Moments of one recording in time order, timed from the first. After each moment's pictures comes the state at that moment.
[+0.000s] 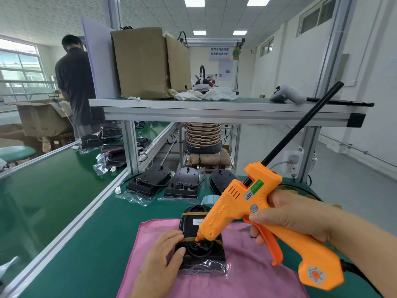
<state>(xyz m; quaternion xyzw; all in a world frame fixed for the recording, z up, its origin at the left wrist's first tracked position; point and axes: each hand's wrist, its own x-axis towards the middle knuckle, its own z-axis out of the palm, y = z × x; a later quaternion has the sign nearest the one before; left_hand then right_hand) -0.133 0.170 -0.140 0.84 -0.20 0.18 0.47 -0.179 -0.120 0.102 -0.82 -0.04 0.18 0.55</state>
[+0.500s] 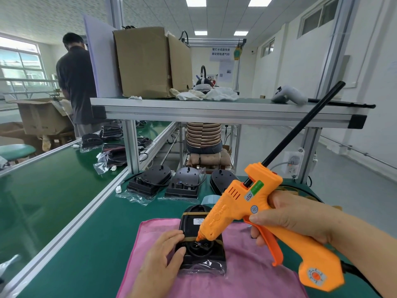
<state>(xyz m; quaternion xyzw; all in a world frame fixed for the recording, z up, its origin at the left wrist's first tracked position) -0.134 0.170 -0.138 0.85 -0.19 0.17 0.47 -0.196 -0.108 0.052 -0.84 -0.03 0.19 0.51</state>
